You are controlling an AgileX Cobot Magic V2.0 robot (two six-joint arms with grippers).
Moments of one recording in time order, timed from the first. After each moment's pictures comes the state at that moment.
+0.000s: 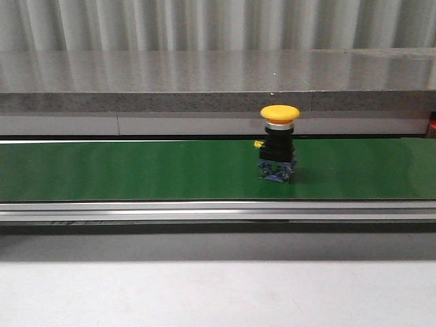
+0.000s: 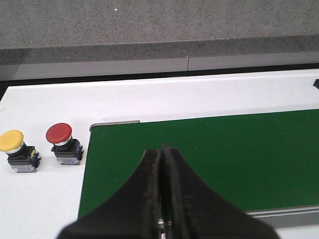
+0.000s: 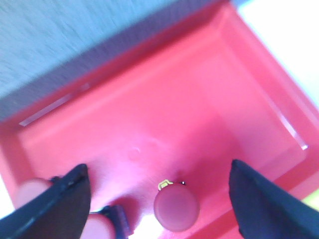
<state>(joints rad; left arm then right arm) 0.02 0.65 -0.66 -0.24 0.54 0.26 -0.58 1.83 -1.63 0.07 0.69 0.07</state>
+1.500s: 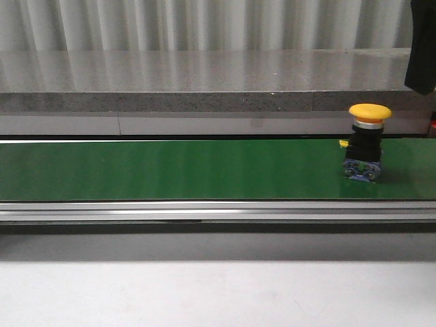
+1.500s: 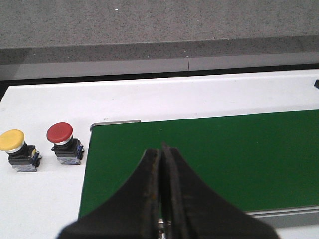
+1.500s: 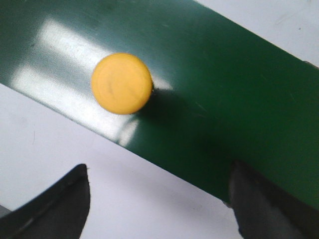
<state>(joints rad) 0.02 0.65 -0.66 -0.24 0.54 0.26 0.19 1.40 -1.21 0.08 1.07 -0.23</state>
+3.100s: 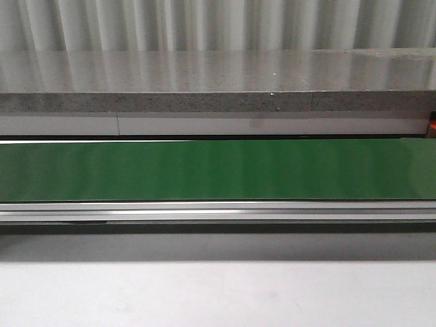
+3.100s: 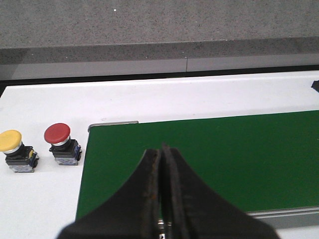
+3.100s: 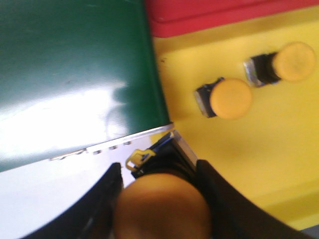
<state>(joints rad) 0.02 0.65 -0.66 -0.25 0.53 0.26 -0.30 1.27 -1.06 -0.08 1.04 0.10</state>
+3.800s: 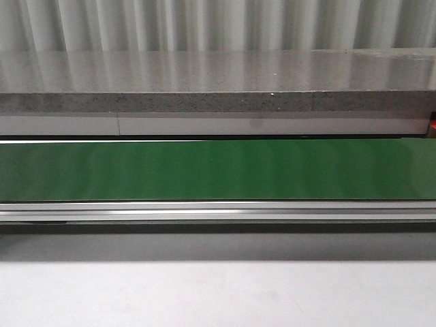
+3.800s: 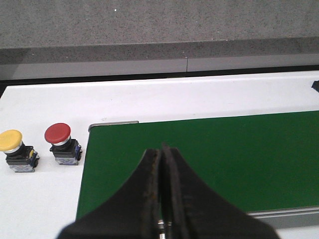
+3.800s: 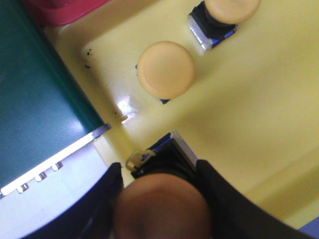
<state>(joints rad) 0.02 0.65 -0.66 -0.25 0.53 0.26 -0.48 1.25 -0.82 -0.09 0.80 0.24</state>
